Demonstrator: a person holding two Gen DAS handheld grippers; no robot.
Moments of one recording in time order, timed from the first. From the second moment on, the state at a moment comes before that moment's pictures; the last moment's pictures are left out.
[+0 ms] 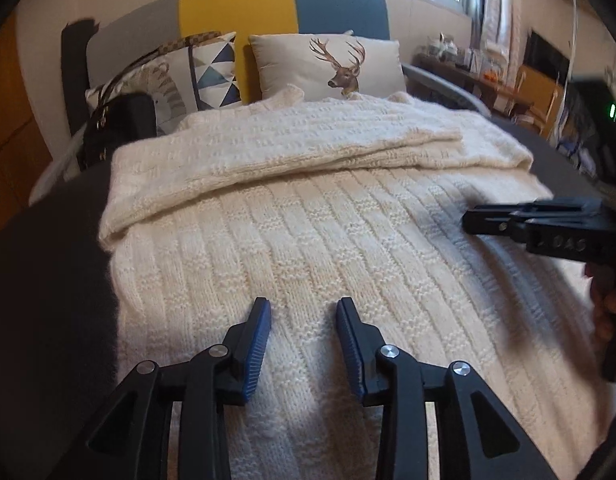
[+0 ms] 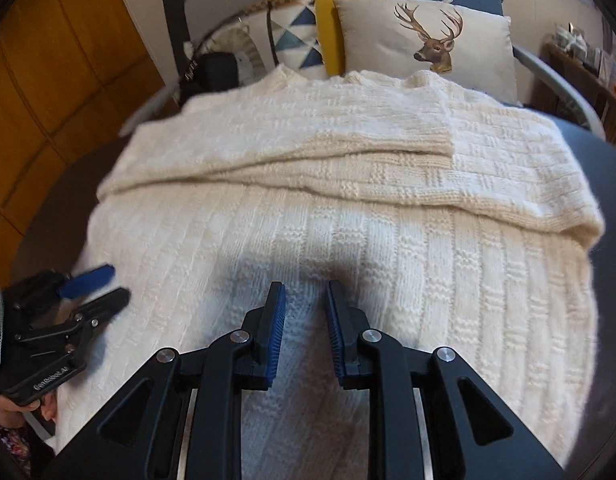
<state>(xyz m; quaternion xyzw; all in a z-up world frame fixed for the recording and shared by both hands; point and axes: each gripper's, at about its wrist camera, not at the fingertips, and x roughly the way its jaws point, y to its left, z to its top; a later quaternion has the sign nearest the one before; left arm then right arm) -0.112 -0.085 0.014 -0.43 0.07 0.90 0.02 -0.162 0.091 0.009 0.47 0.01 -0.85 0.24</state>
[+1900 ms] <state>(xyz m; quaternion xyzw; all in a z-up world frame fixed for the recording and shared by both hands) -0.089 -0.248 -0.002 -0.36 -0.31 0.88 -0.05 -0.089 0.166 0.013 0.43 -0.02 -0.89 0.13</state>
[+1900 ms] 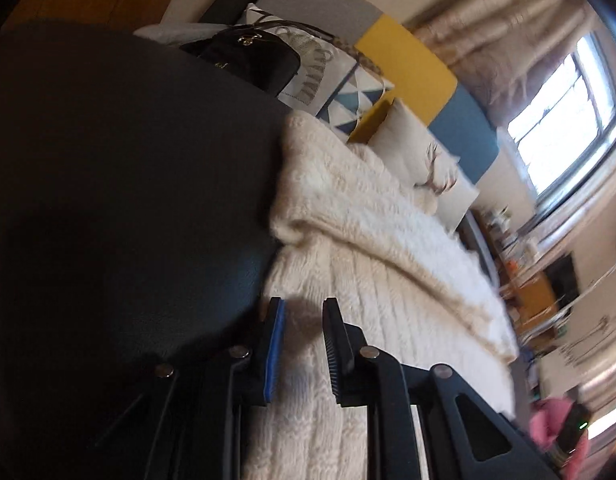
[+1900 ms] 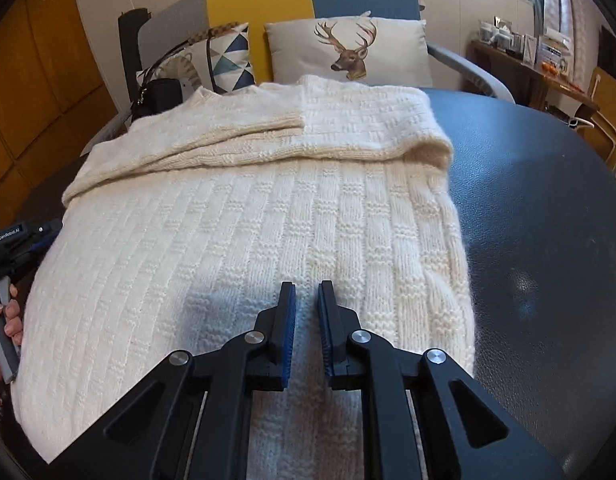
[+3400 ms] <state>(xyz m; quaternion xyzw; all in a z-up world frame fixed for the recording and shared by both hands) -0.065 -0.178 0.008 -0.34 -0.28 0.90 -0.05 -0.128 0.253 0.027 0.43 -0.15 -0.88 0.11</state>
